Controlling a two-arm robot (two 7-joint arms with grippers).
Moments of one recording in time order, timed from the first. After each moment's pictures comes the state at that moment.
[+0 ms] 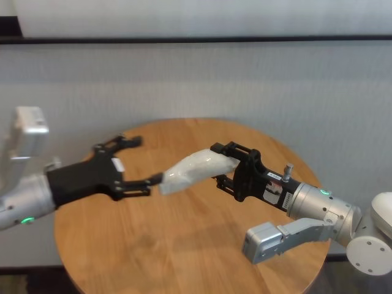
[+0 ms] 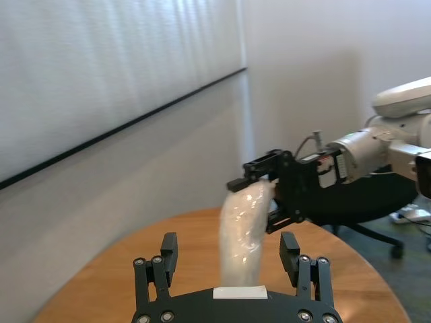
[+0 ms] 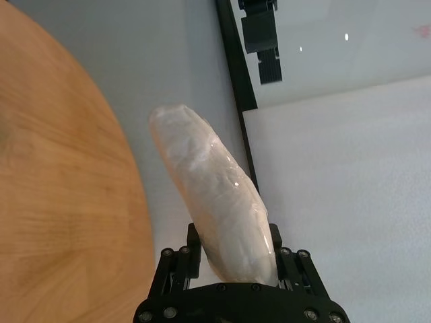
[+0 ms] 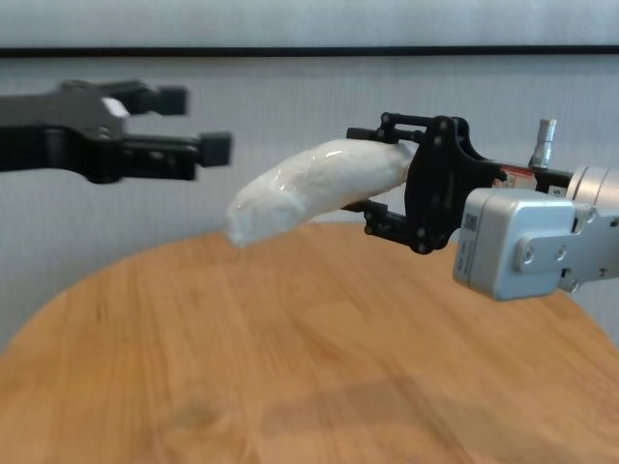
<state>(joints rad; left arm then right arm) -0.30 0.66 0.36 -1.55 -0.54 -0.10 -0.73 0.51 0.48 -0.68 -1.31 -0.78 -0.50 0.00</state>
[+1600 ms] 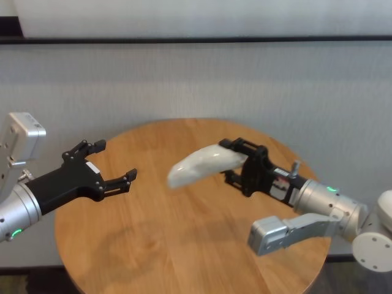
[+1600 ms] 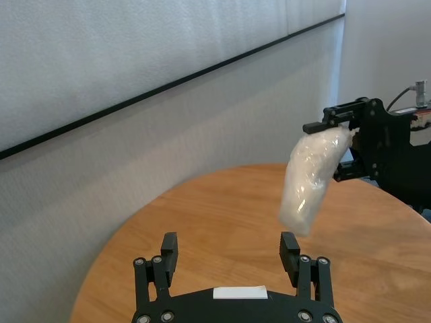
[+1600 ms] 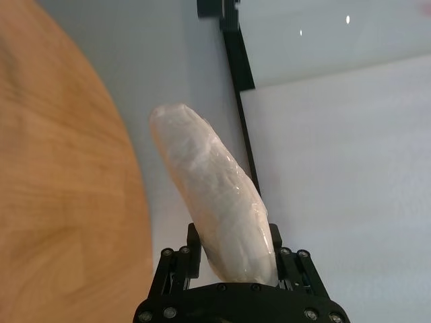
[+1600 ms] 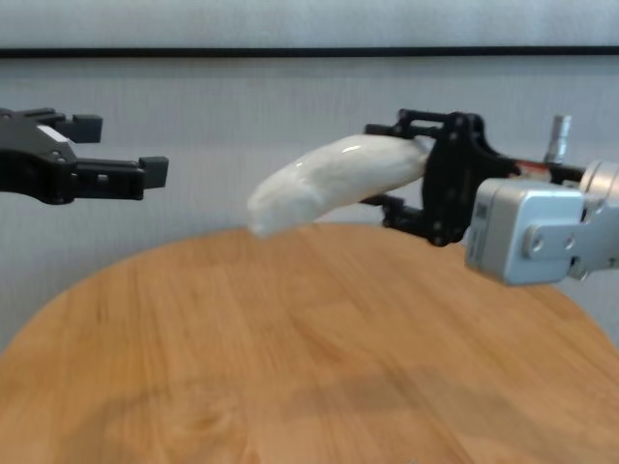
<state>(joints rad) -0.14 0.71 0.27 -1.73 -0.48 0.03 -0.44 0.51 0.48 -0.66 -1.29 -0.77 -0.47 0.00</state>
